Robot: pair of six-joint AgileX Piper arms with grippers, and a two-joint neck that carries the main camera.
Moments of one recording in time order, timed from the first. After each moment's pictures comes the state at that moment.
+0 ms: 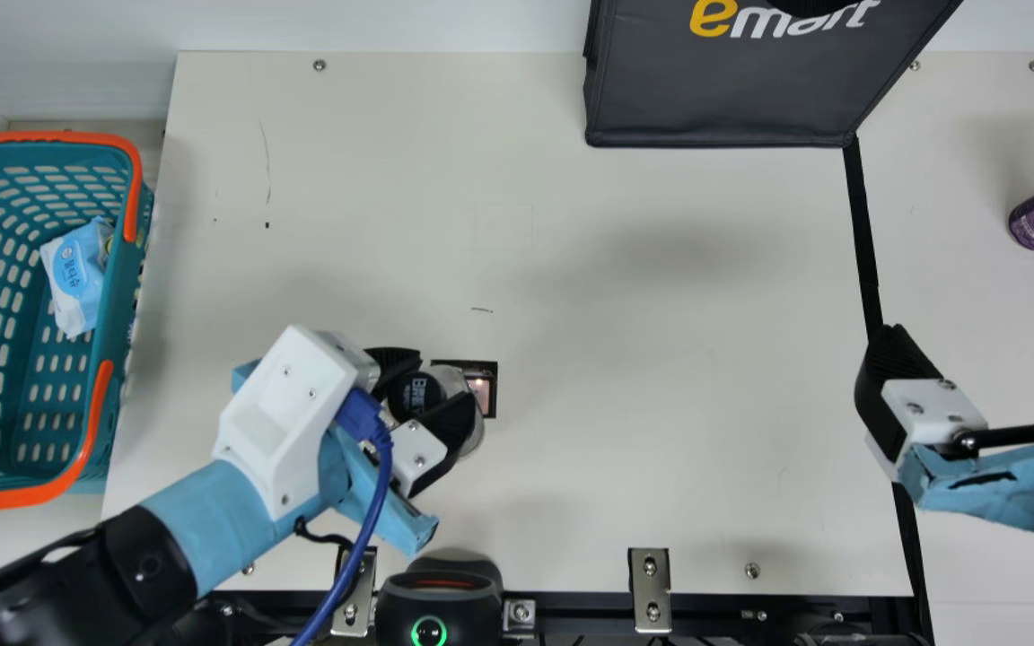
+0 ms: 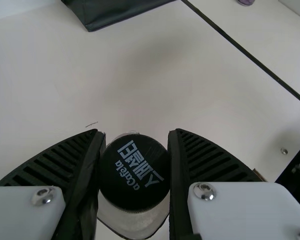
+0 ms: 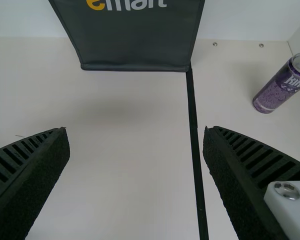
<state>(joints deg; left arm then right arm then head) -58.9 56.4 -45.3 13.8 33.0 -29.8 0.7 42.7 -69.8 -0.8 69.2 0.0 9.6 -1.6</state>
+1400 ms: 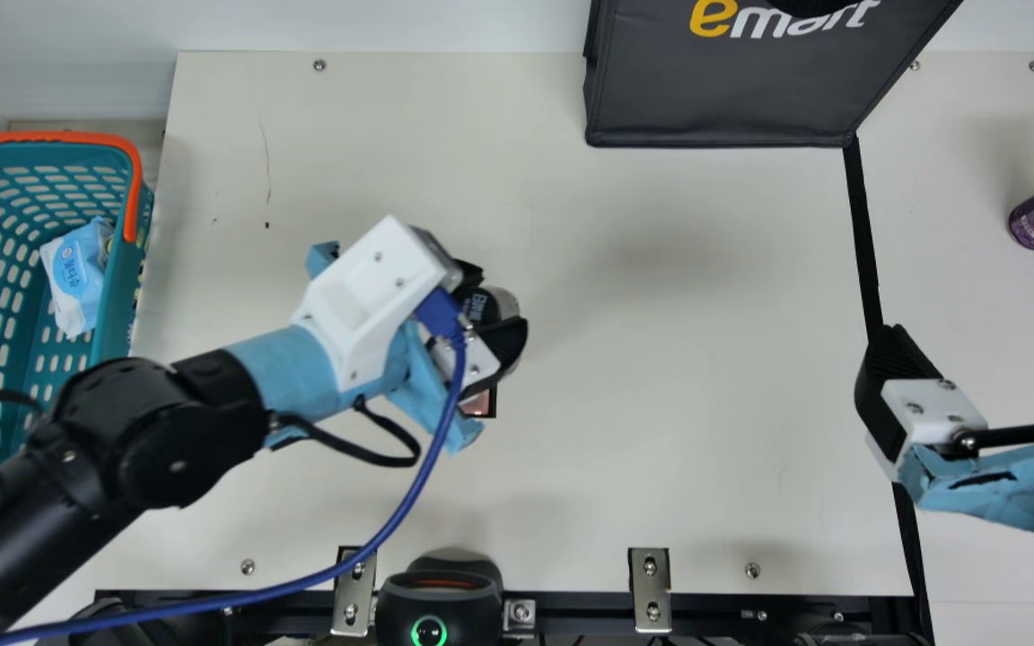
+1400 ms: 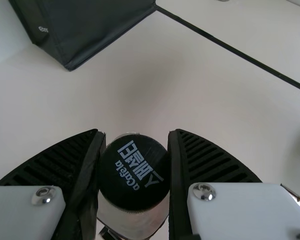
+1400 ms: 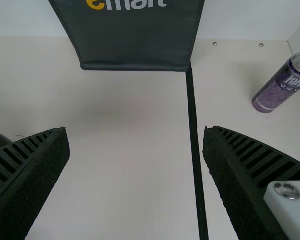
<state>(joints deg) -44.2 74.6 -56.6 -23.5 26.9 22.6 0.7 42.7 -69.8 -0.8 69.3 0.0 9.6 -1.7</state>
